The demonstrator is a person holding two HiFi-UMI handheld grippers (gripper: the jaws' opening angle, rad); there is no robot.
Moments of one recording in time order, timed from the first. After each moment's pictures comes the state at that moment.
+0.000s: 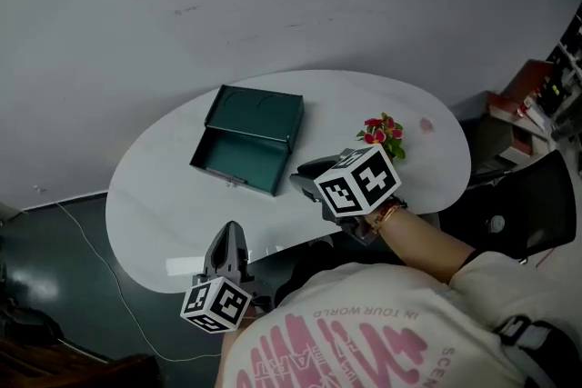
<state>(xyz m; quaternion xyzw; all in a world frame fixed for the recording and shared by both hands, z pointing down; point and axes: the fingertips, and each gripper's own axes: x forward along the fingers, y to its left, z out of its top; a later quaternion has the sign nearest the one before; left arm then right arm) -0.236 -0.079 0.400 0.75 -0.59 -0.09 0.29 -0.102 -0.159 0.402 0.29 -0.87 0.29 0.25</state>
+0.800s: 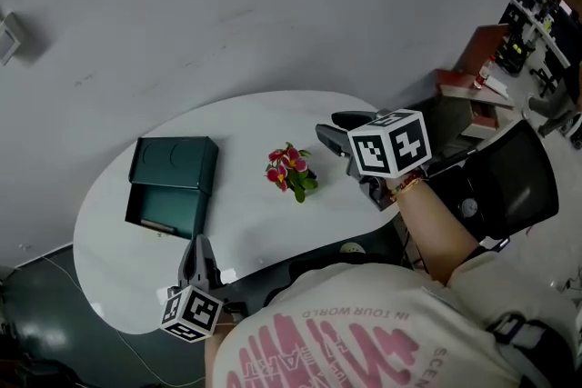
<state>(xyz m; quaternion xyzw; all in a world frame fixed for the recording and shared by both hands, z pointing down) -0.101 -0.141 0.394 0.76 -0.58 -0.05 0.30 0.206 -0.253 0.348 0.50 -0.81 0.26 0.17</state>
